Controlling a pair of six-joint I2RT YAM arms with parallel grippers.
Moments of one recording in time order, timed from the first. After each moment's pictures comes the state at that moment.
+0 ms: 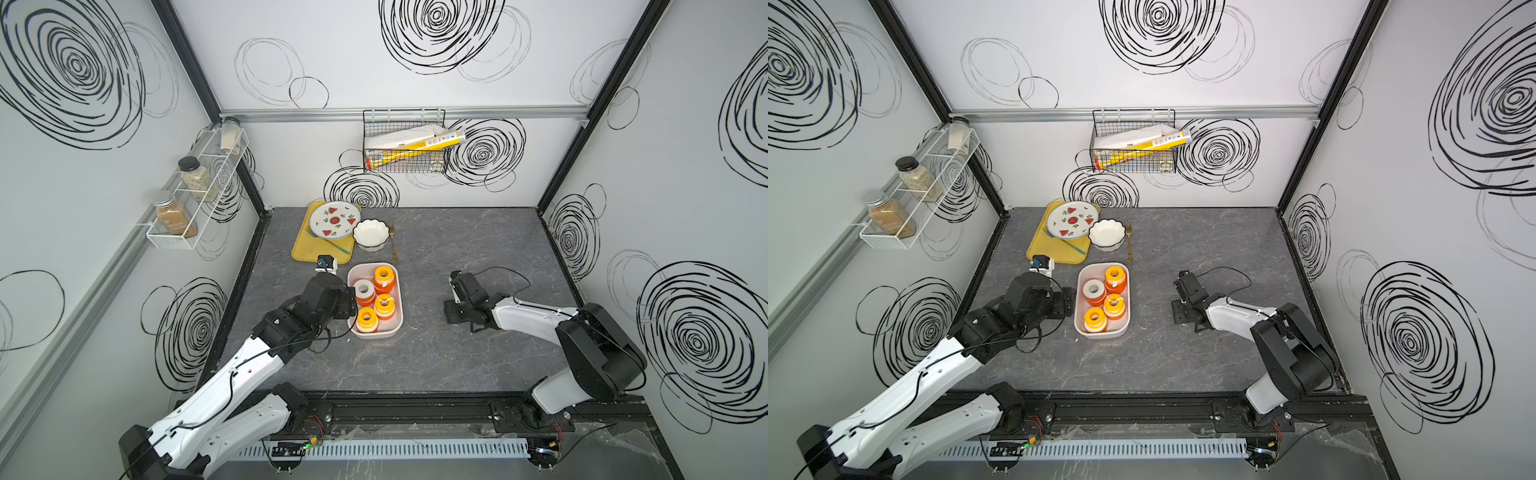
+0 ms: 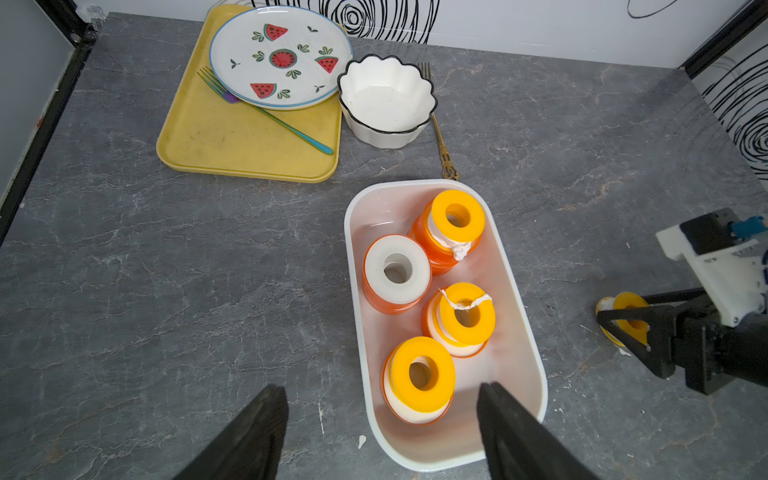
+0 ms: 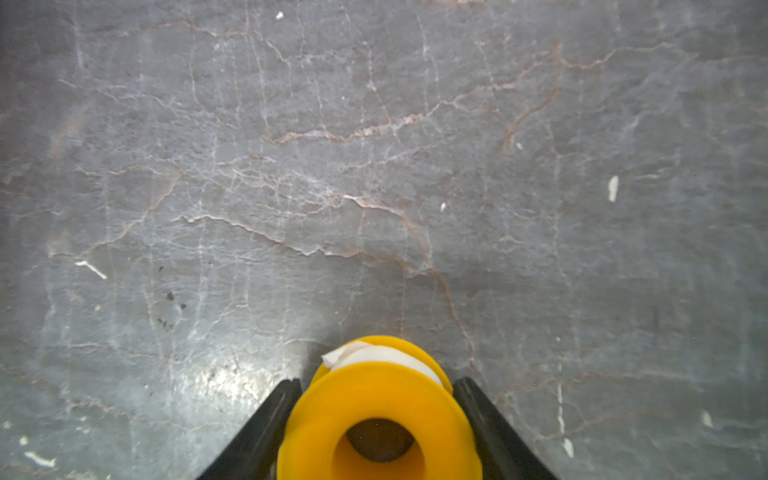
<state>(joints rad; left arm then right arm) -0.59 0.89 0.86 -0.71 -0.31 -0.48 0.58 1.53 0.69 -0.22 0.13 0.35</state>
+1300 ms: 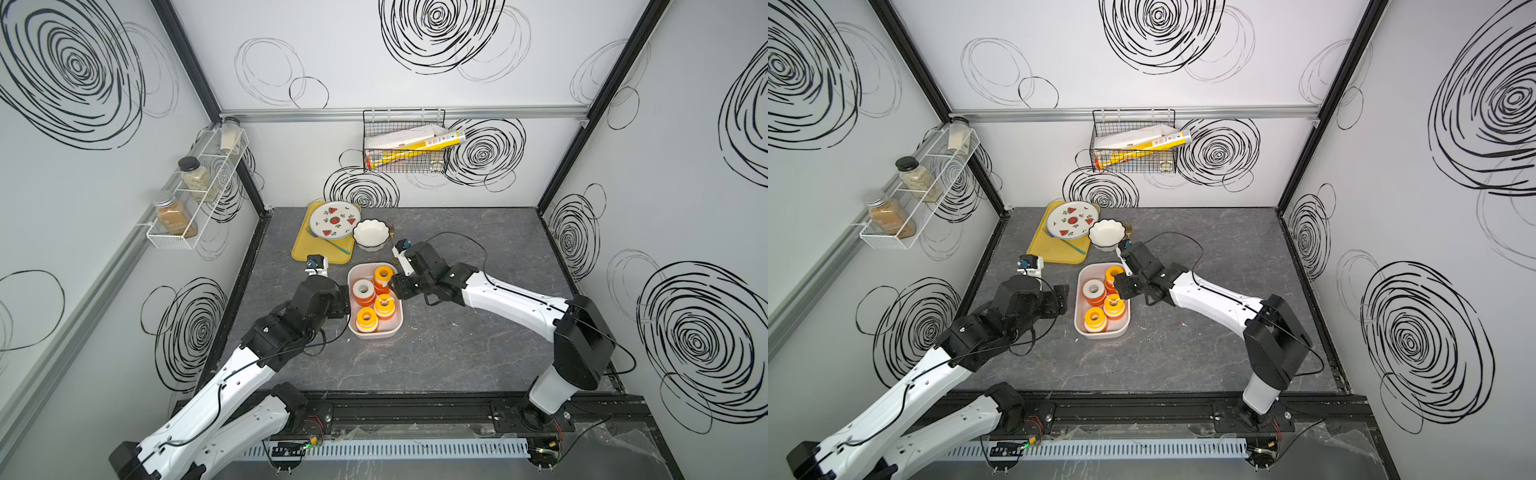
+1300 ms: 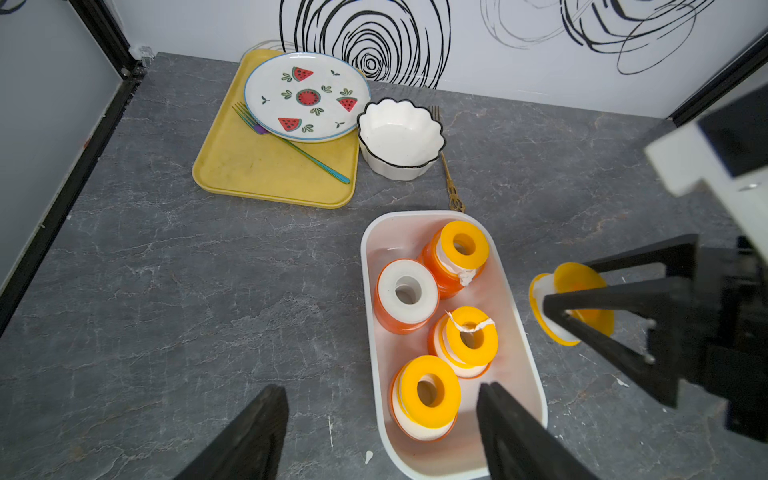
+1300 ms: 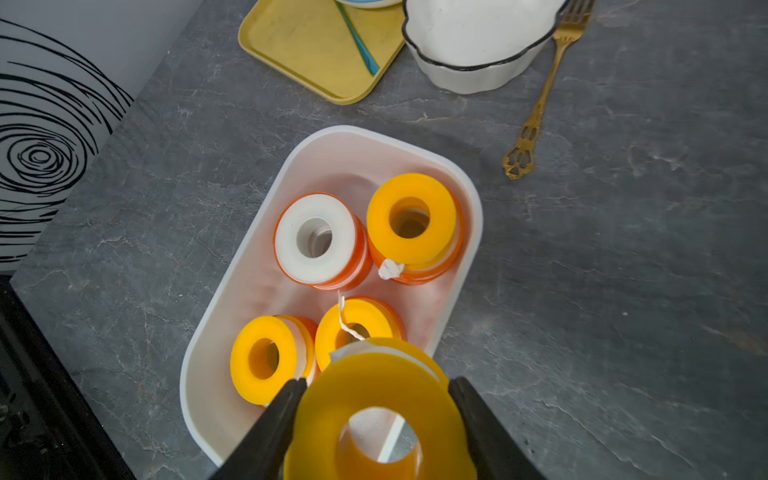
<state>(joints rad) -0.59 0.81 0.86 -0.71 -0.37 -0.50 0.87 1.71 1.31 -0.41 0.00 0.37</state>
